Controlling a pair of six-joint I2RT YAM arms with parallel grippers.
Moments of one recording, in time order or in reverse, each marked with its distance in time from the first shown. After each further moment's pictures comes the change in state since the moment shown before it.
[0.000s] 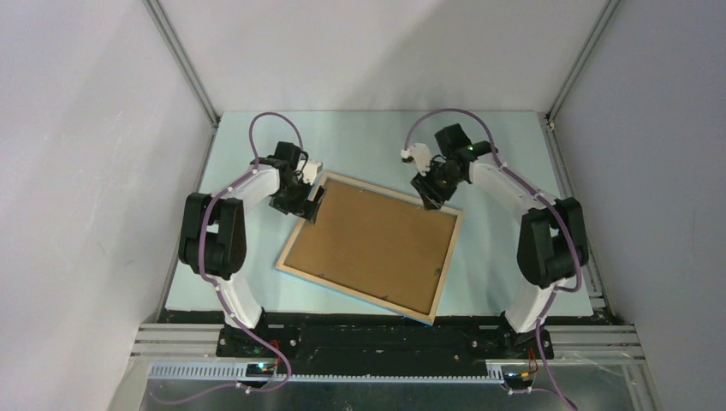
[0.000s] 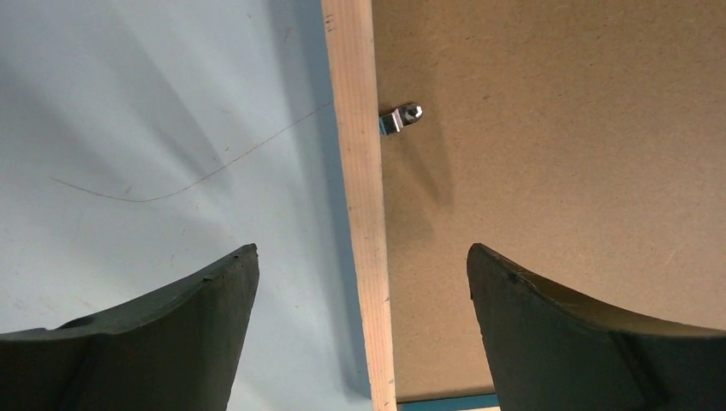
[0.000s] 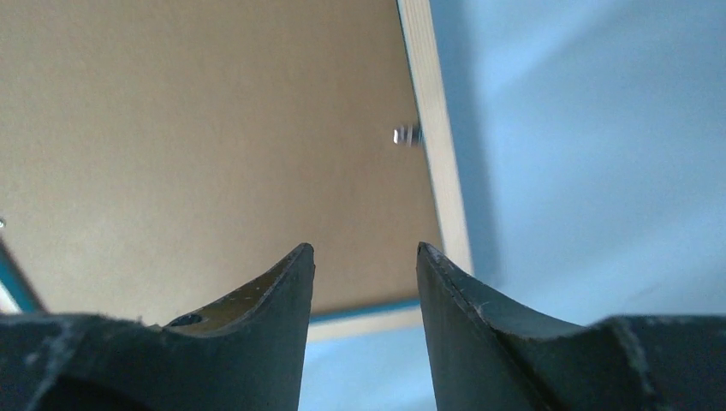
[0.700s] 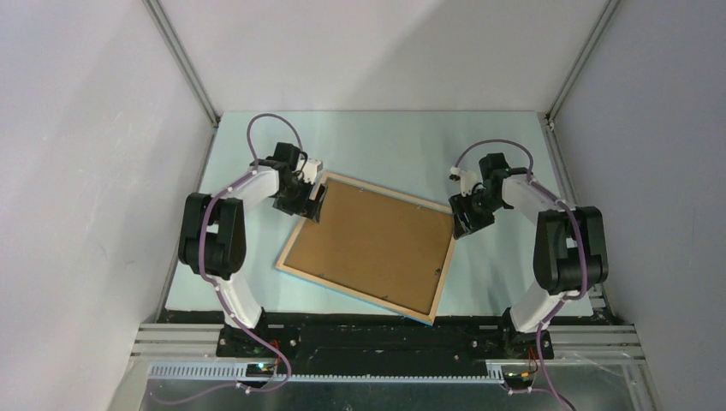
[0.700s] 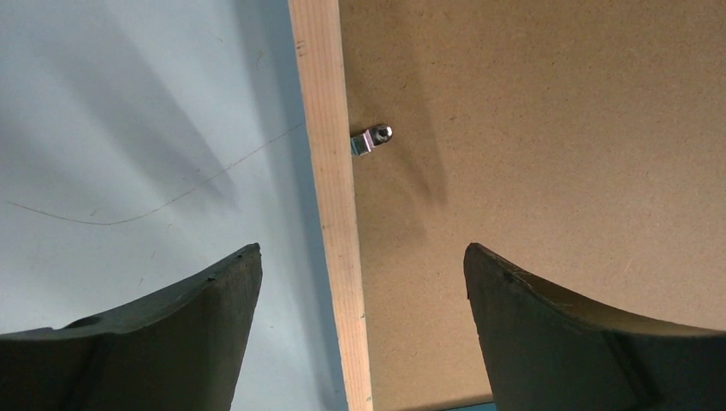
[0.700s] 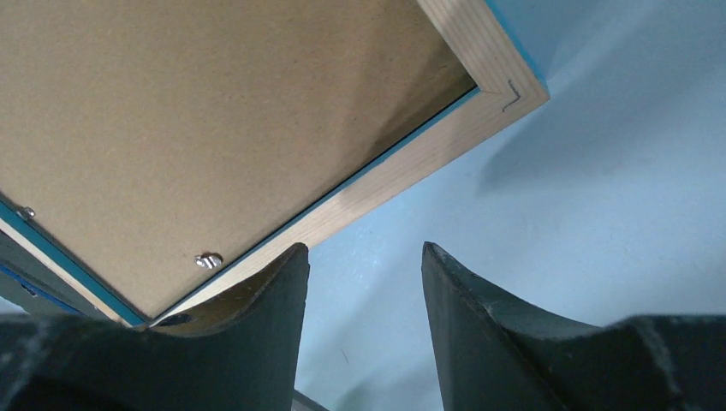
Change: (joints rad) left arm 0.007 0.000 -0.012 0.043 0.069 -0.040; right arm -0.283 -0.154 -0.406 0.033 -0.055 0.265
